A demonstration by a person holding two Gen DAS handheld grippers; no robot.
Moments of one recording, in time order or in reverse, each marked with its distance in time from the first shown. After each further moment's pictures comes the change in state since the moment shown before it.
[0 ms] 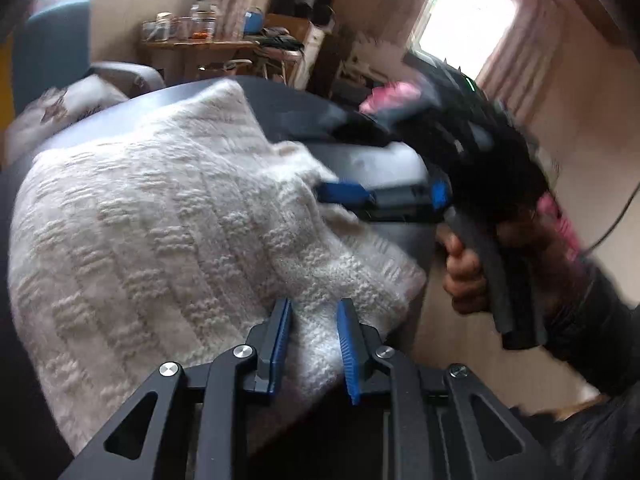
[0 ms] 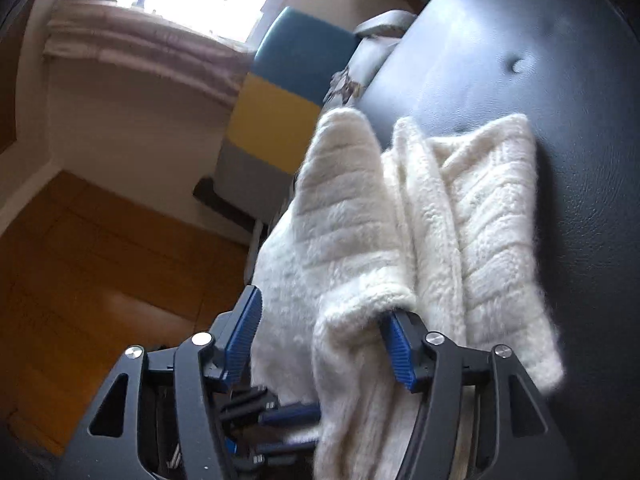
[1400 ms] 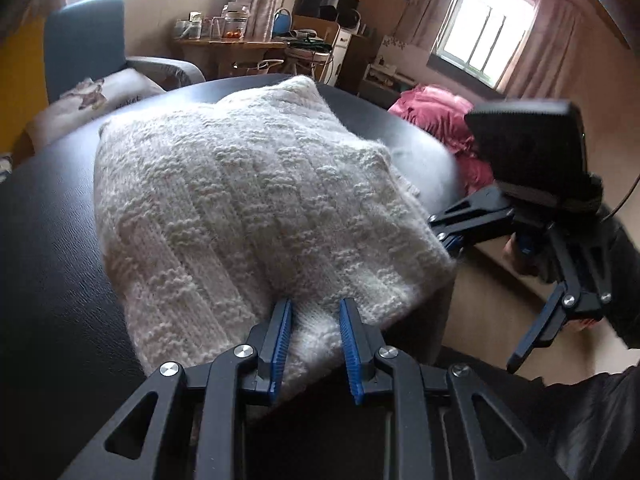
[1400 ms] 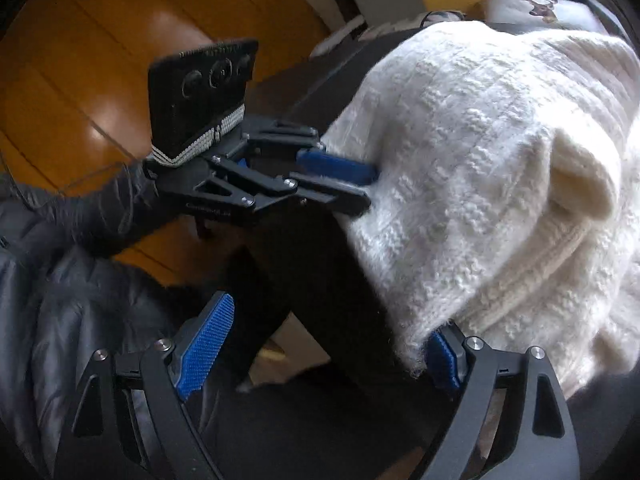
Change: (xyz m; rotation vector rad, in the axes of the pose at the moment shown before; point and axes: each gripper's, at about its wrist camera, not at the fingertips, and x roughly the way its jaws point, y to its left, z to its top) left arm -0.012 0.027 -0.022 0.009 0.021 0.135; right arm 0.030 0.032 -0.096 -0.695 0.735 0.018
